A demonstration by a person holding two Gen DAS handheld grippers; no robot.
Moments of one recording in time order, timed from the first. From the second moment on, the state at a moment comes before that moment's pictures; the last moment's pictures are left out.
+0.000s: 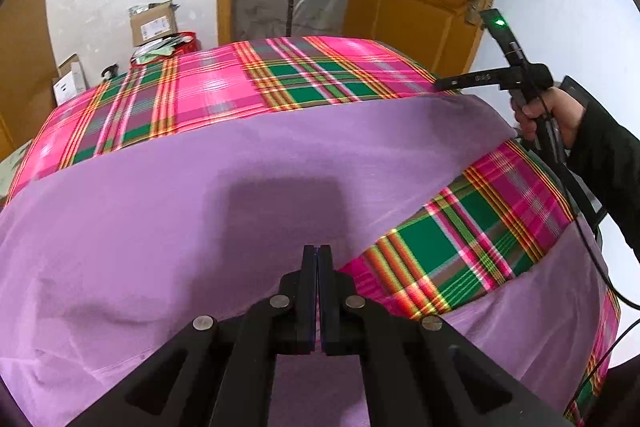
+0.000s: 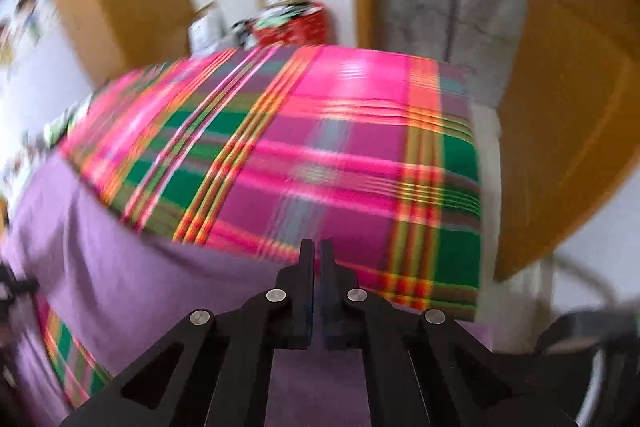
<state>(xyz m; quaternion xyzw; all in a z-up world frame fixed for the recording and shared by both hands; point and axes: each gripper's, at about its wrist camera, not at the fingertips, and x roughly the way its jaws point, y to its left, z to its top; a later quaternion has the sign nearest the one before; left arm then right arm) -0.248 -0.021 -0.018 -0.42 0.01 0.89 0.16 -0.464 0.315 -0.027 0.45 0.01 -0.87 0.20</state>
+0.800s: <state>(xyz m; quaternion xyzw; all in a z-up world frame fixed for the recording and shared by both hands) -0.198 -0.092 -0.010 -0.41 -0.04 0.90 0.10 -0.375 0.414 -0.017 0.43 -0.13 -0.89 0.08</state>
